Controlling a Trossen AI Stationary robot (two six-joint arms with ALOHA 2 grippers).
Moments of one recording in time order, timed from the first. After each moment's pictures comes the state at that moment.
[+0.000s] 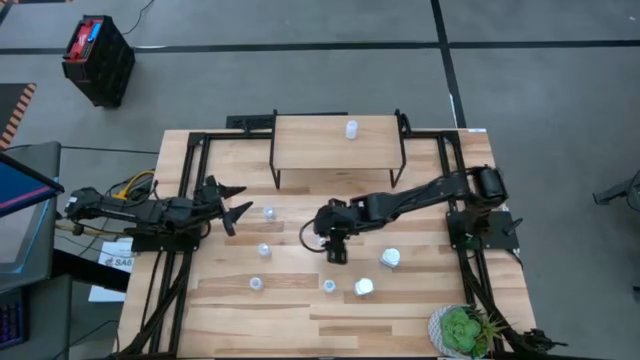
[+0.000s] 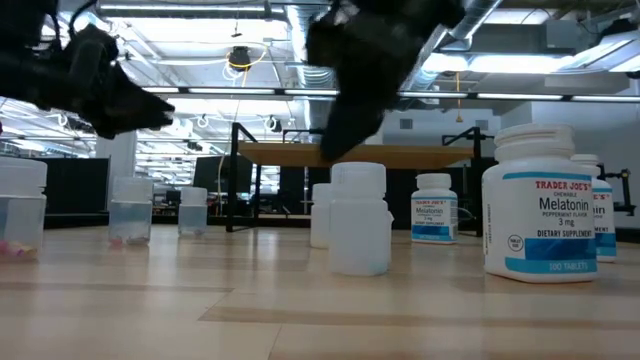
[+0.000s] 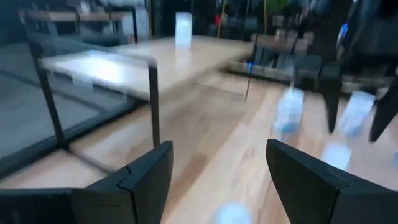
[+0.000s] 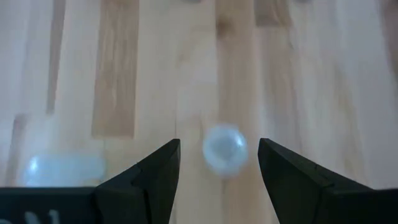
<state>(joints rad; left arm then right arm) -0.16 0.17 0.04 -0.01 -0.60 -0.17 0.11 1.86 1.35 -0.45 0.01 0.16</state>
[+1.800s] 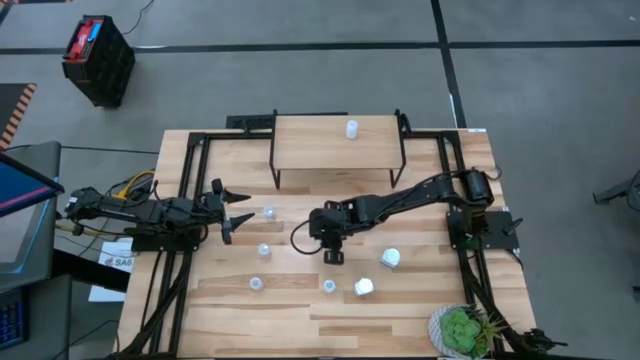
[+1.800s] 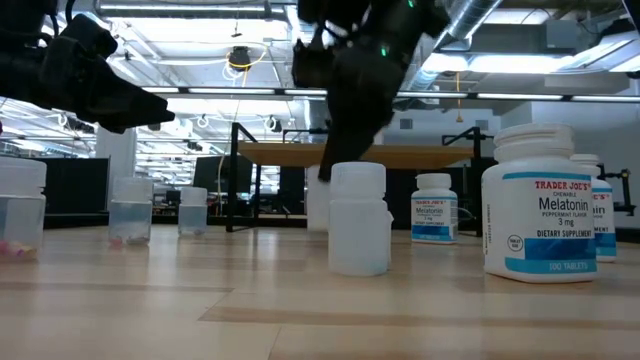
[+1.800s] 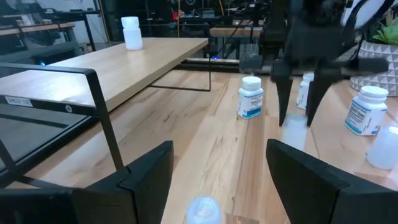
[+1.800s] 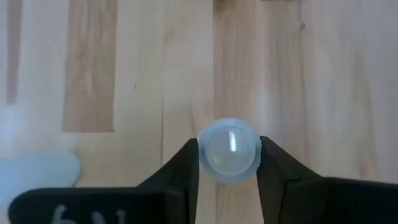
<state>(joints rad) -0.16 0.17 0.04 -0.01 -0.43 -0.05 0.10 1.95 1.45 -0.57 0.00 0.11</state>
